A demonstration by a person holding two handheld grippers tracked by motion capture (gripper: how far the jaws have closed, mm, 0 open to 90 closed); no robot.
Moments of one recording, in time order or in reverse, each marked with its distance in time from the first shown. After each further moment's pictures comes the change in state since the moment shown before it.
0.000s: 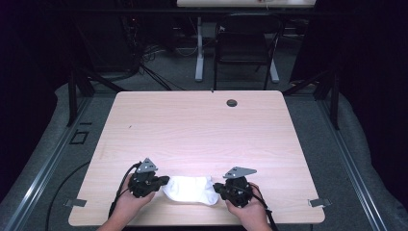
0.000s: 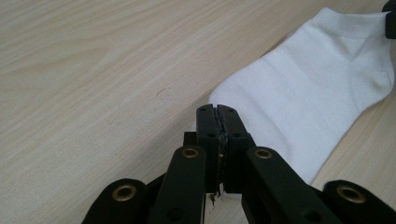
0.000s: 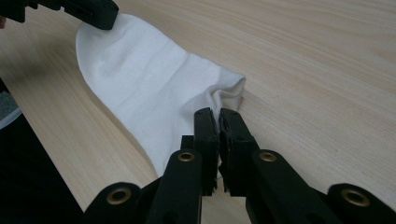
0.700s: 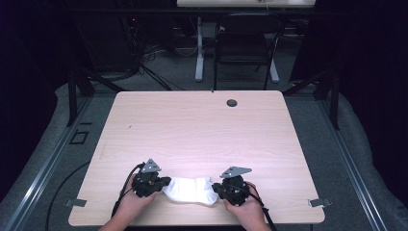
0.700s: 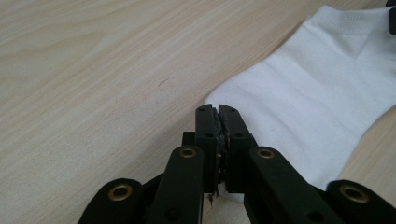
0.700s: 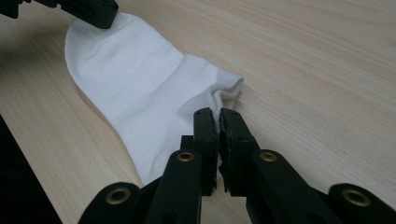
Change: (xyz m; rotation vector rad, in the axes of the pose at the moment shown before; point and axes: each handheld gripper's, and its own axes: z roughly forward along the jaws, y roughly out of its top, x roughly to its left) left arm 0.003 -0.004 0.015 0.035 0.011 0.003; right arm -0.003 -0.002 0.015 0.040 -0.018 -0.013
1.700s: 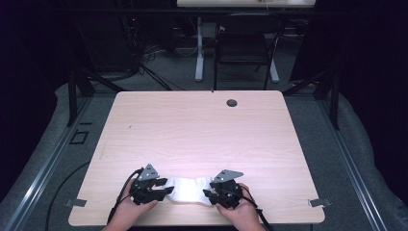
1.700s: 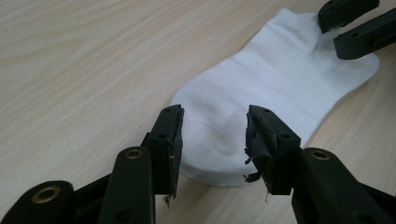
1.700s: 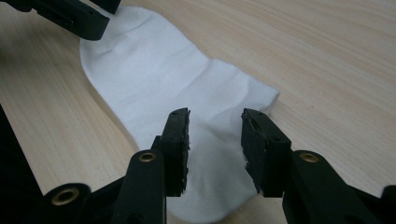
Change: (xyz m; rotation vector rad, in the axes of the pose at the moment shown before) left arm -0.013 -0.010 -0.012 -0.037 -0.031 0.042; right arm 0.015 -0.002 0.015 -0.022 0.017 -0.078
